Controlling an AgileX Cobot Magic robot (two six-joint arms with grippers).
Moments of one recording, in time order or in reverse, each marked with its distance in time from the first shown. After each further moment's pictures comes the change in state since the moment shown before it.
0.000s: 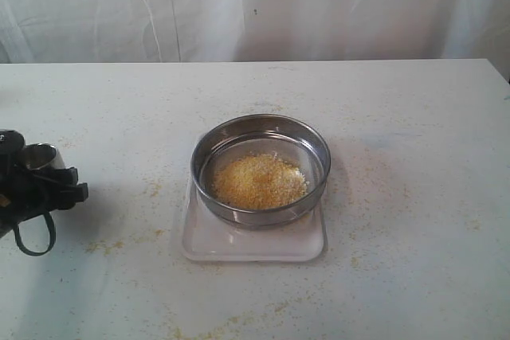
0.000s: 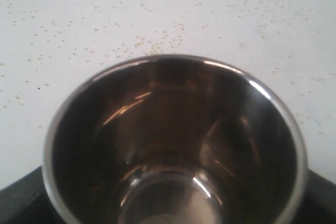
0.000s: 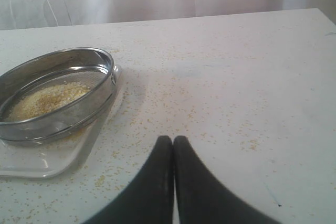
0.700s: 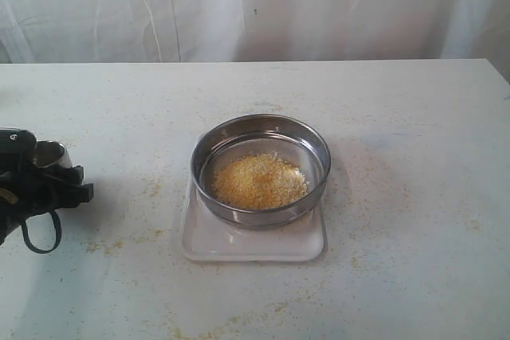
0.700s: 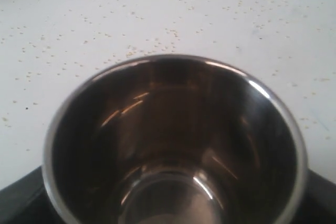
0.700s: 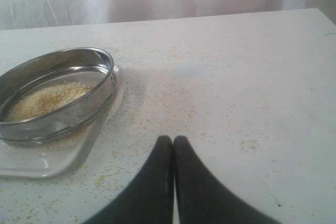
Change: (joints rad) left arm 0.000 0.052 -0.039 0.012 -0.033 0.059; right arm 0.000 0.000 0.000 0.000 0.000 0.000
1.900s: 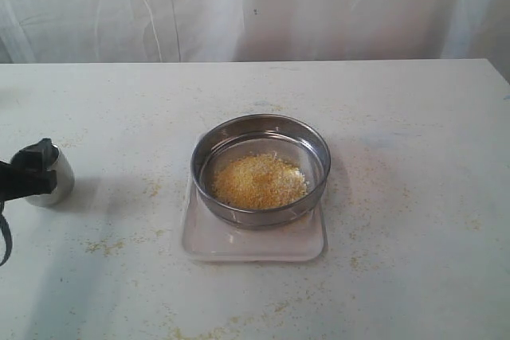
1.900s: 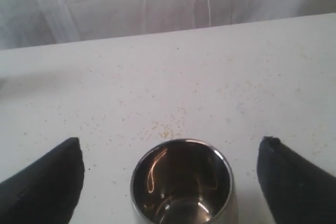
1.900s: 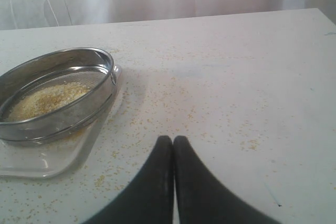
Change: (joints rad) left arm 0.000 -0.369 0.228 0.023 -0.105 0.060; right arm 0.000 0.000 0.000 0.000 0.000 0.000
